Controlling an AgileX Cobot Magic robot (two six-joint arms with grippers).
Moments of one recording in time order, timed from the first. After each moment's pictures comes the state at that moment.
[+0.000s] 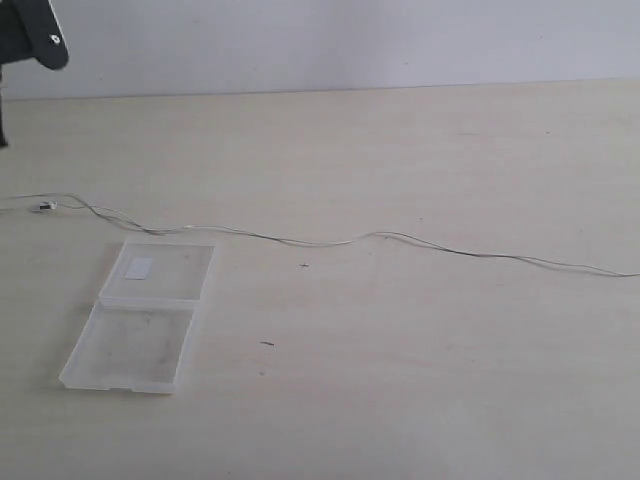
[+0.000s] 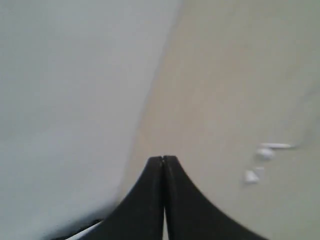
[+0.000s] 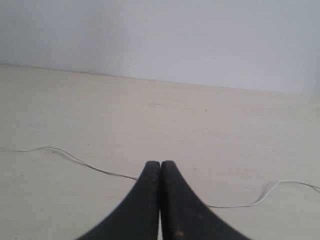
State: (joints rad) left arm -0.09 1.72 -1.14 1.19 0.59 -0.02; right arm 0.09 0.01 0.00 0.05 0.30 -0.12
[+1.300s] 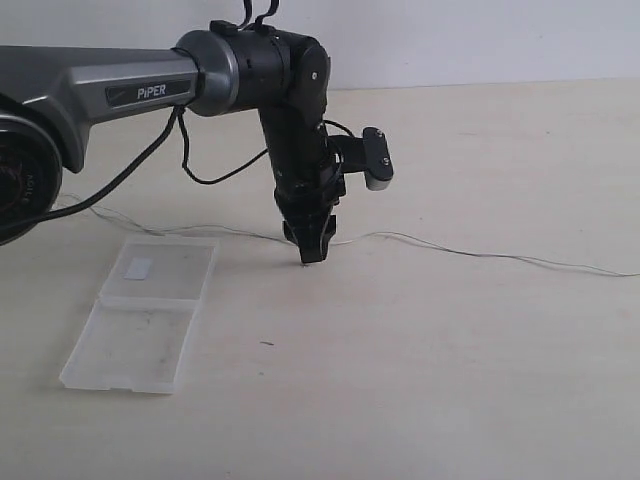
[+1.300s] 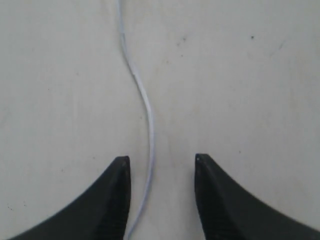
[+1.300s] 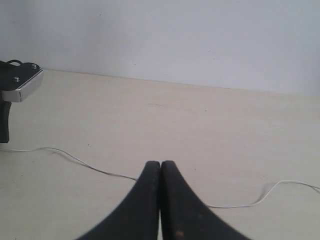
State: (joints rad) left arm -0.53 2.42 -1.97 -0.11 1.12 0.91; right arm 0.09 0.01 0.00 0.05 0.30 -0.12
